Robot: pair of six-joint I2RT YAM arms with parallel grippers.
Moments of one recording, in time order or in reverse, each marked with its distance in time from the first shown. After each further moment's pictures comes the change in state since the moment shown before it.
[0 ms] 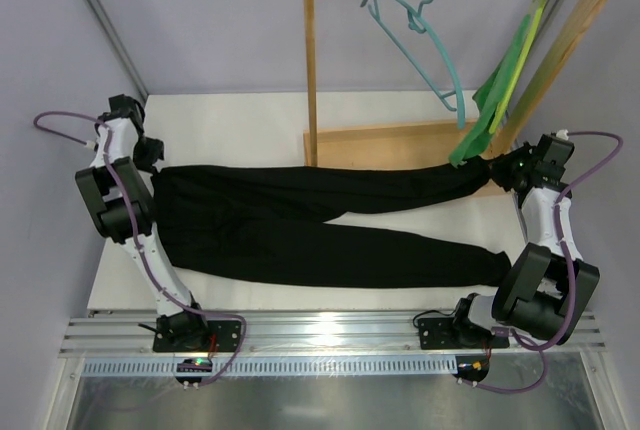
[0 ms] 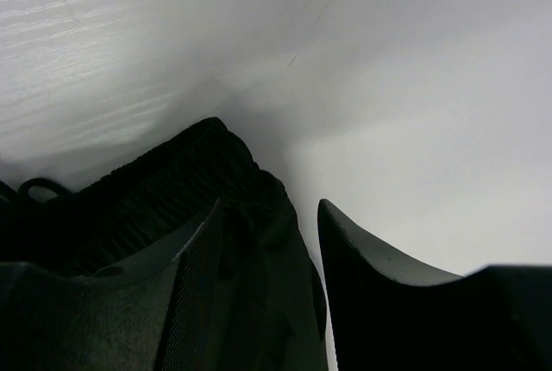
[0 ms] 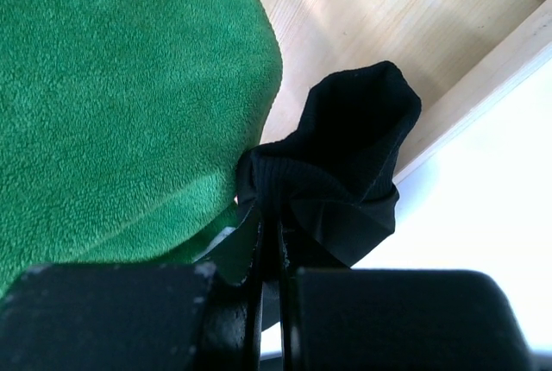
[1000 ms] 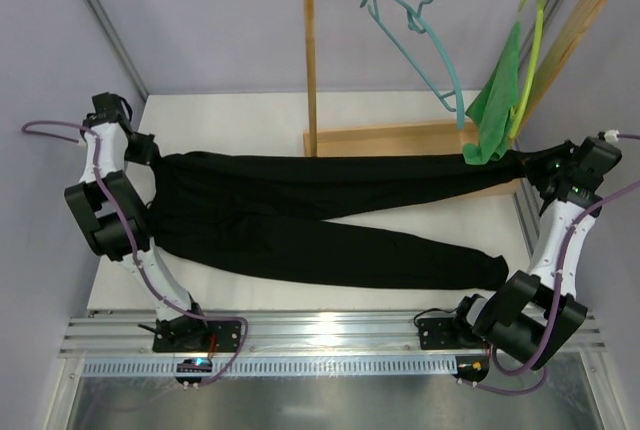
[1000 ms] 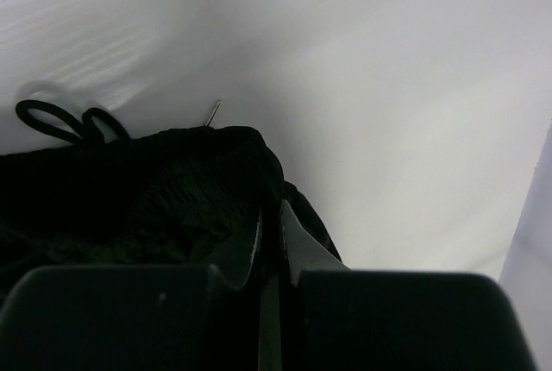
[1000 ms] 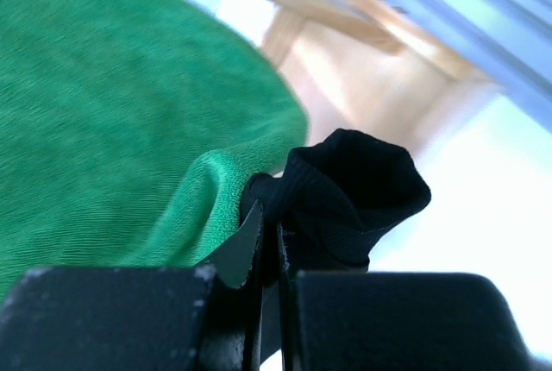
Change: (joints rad) left arm 0.029 -0.129 -0.056 0.022 0.168 0.047; right arm -0.149 -0.130 0.095 -0.073 -0.038 -0.026
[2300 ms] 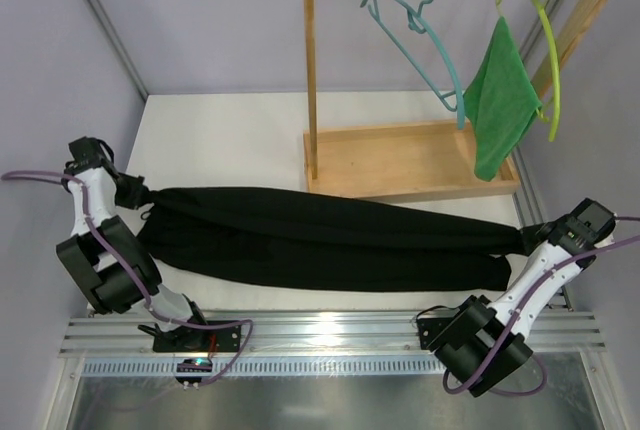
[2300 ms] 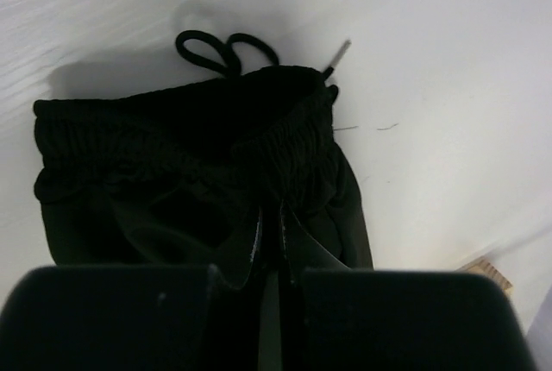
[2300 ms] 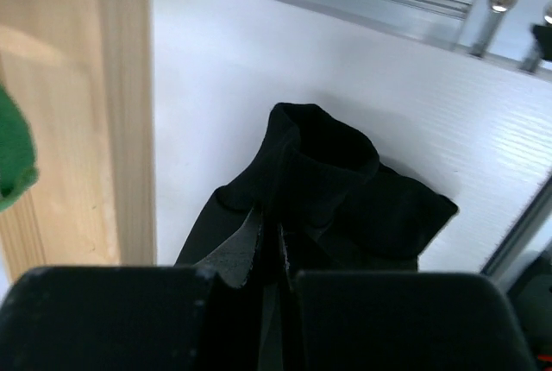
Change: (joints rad) left arm 0.161 -0.397 -0.457 0.034 0.083 0.180; right arm -0.274 -0.297 -0.238 -0.476 0.213 -0.099
